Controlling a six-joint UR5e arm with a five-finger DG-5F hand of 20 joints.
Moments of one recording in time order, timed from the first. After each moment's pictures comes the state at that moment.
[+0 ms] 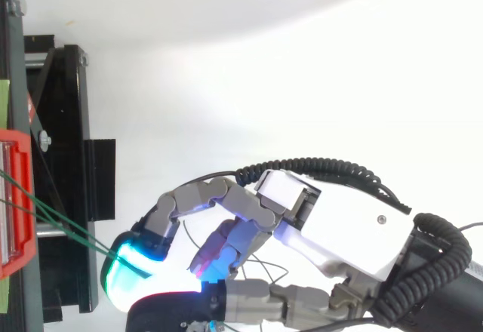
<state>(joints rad) 0.42 -2.33 -0.99 -3.16 -0.68 0.16</state>
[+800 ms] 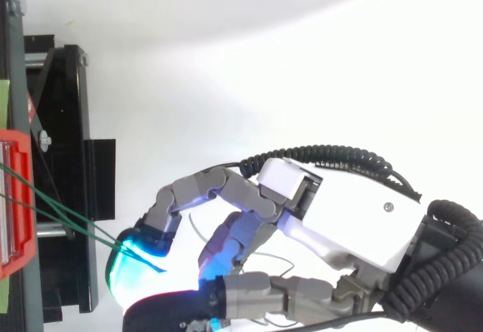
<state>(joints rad) 0.39 -2.33 -0.92 -3.31 -0.73 0.17</state>
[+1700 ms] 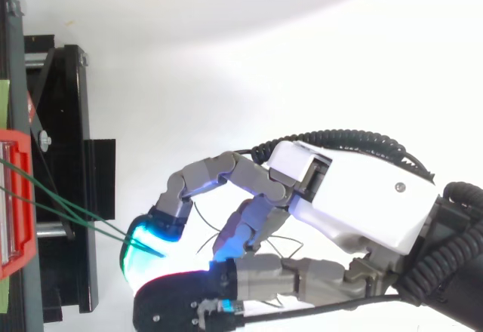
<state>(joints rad) 0.38 -2.31 -0.91 -3.39 -0.77 0.19</state>
